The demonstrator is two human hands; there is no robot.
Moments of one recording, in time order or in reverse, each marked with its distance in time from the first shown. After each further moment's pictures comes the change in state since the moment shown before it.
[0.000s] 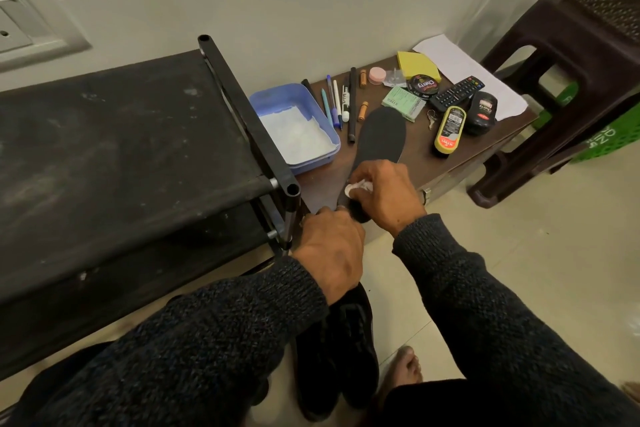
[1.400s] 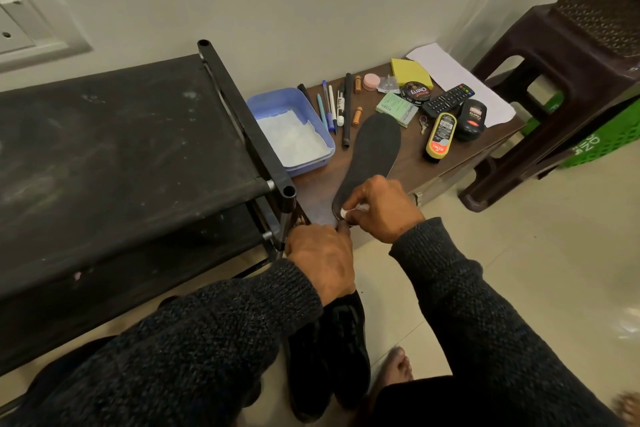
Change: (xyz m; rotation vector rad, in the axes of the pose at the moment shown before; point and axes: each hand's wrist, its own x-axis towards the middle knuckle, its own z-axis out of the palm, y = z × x) left_hand 0.002 0.008 0.023 0.064 0.011 -0.107; right_hand -0.015 -0.002 -0.013 -0.046 -0.230 0.039
